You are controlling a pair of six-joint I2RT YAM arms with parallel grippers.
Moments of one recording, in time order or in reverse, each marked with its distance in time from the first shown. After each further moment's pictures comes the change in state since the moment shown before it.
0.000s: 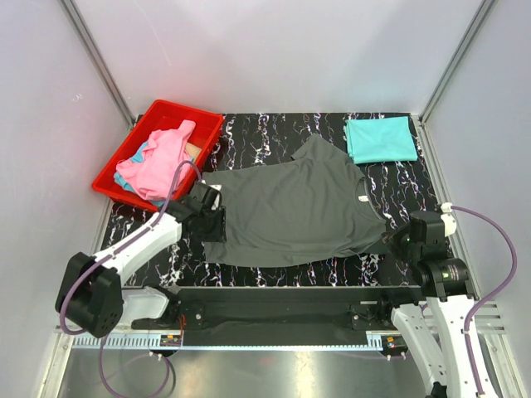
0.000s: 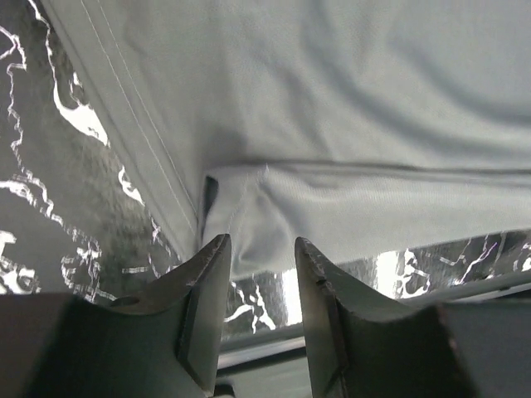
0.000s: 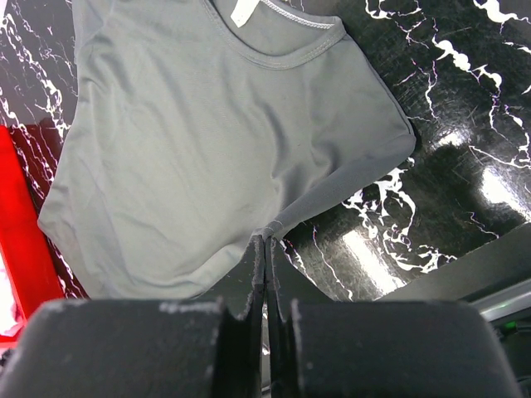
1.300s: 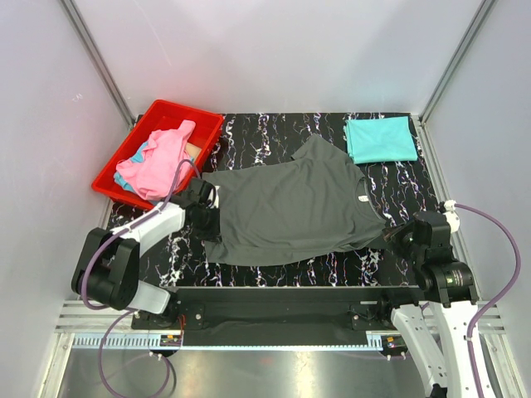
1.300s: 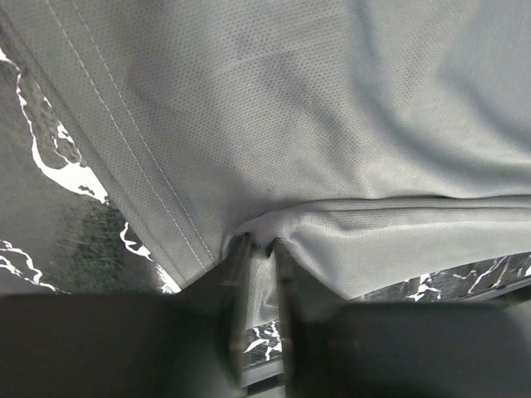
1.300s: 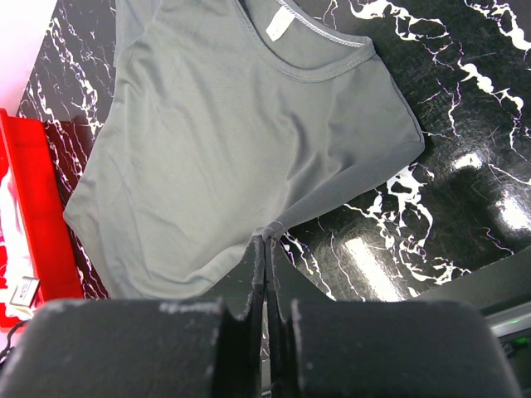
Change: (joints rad) left arm 0.165 0.196 -0.006 0.109 0.188 0.107; right arm 0.000 -0.025 0.034 0.023 -0.018 -0.032
